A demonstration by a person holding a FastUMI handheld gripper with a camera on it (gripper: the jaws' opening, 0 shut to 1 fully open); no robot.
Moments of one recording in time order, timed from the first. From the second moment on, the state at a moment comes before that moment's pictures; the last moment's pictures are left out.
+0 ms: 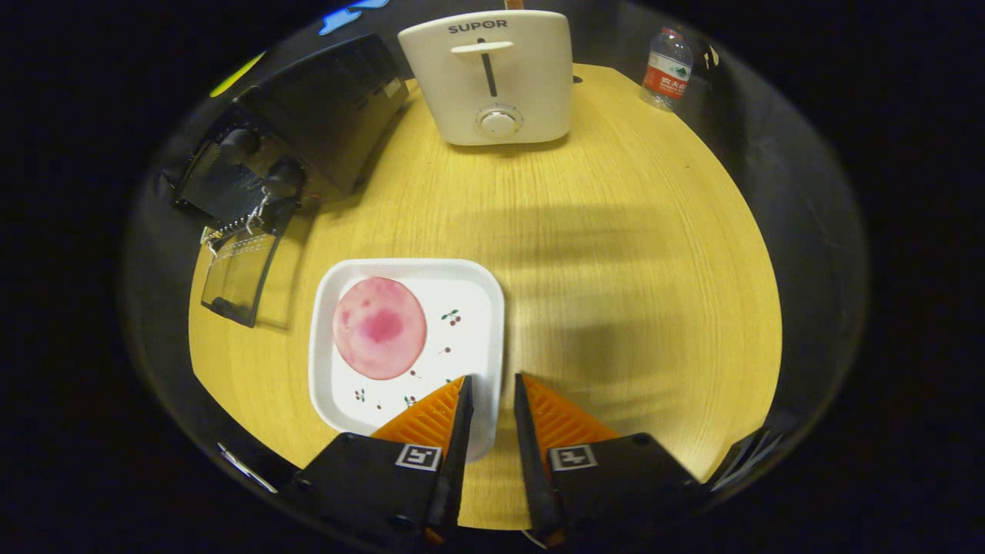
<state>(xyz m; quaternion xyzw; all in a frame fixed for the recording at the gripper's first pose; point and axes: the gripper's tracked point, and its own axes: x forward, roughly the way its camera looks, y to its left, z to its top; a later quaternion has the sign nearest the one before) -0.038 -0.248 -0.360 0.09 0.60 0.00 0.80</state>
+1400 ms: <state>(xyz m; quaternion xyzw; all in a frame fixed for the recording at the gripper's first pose) -0.083 -0.216 -0.289 0.49 0.47 -0.04 0.73</state>
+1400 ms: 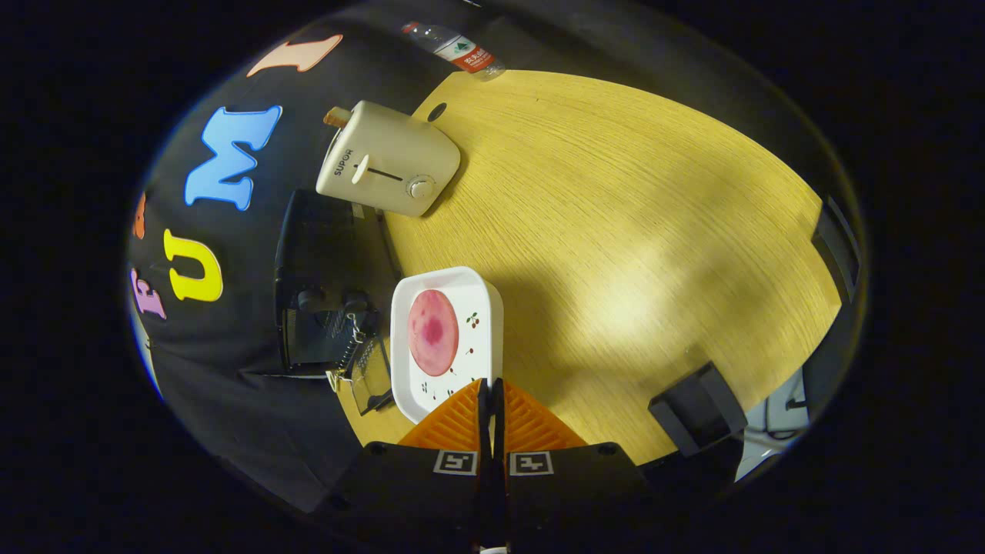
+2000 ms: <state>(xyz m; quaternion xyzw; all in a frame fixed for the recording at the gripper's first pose) -0.123 -0.094 -0.216 0.56 0.42 -0.03 0.71</state>
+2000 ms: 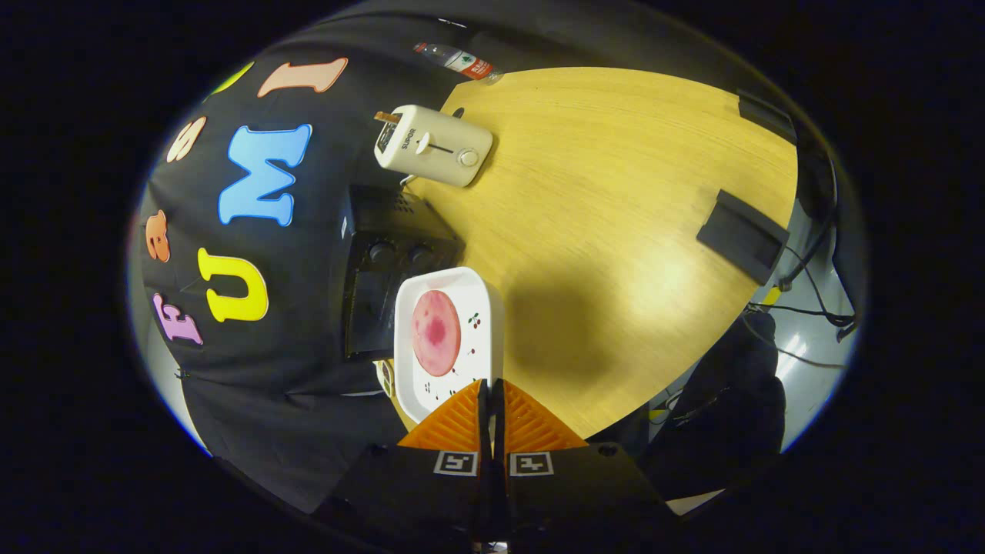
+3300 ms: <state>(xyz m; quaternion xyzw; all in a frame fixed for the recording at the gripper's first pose) 0.079 0.061 -0.247 0.58 0.44 0.02 0.69</state>
